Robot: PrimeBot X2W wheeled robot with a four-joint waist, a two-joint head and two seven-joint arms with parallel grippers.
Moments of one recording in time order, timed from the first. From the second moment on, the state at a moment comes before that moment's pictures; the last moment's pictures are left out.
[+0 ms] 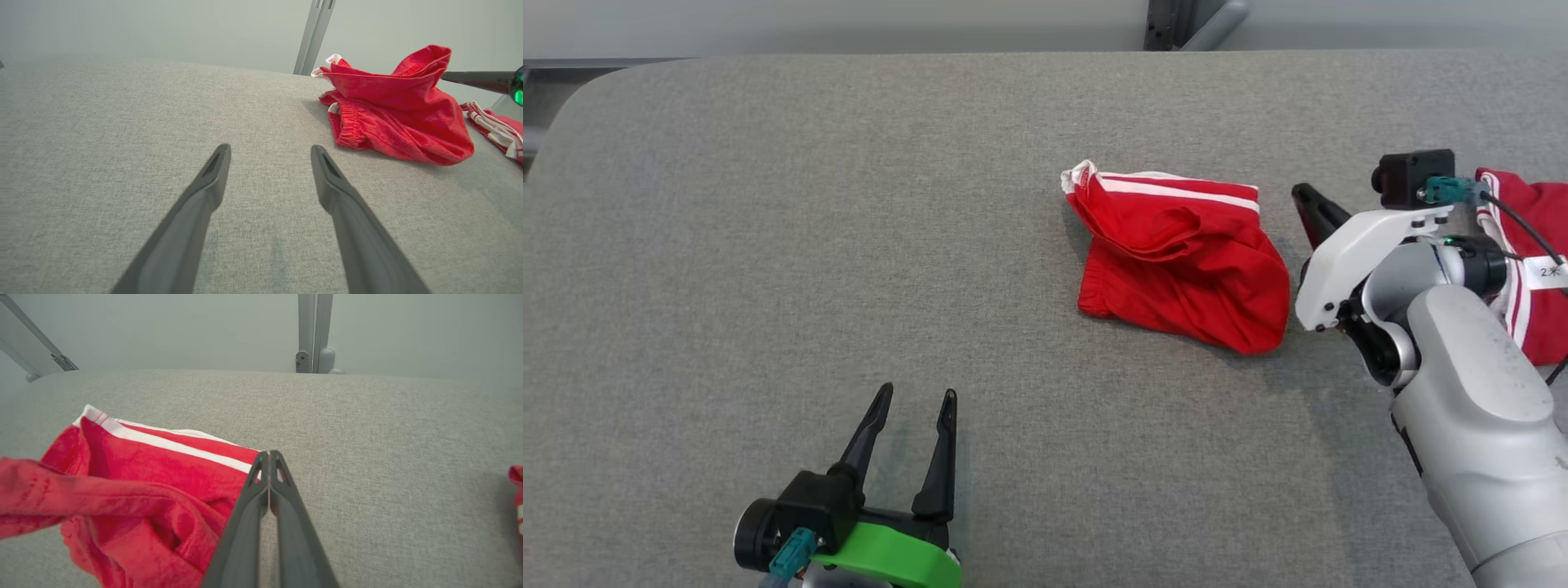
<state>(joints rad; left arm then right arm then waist) -0.03 0.12 -0.38 0.13 -0.36 0.01 -0.26 -0.66 -0.21 0.20 0.61 0.39 0.13 0.14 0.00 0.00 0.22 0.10</state>
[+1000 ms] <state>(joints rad) -0.03 0.08 -0.33 0.14 -0.32 -0.01 -0.26 -0.64 -0.21 0.75 0.62 0.72 0.13 0.09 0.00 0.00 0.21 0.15</state>
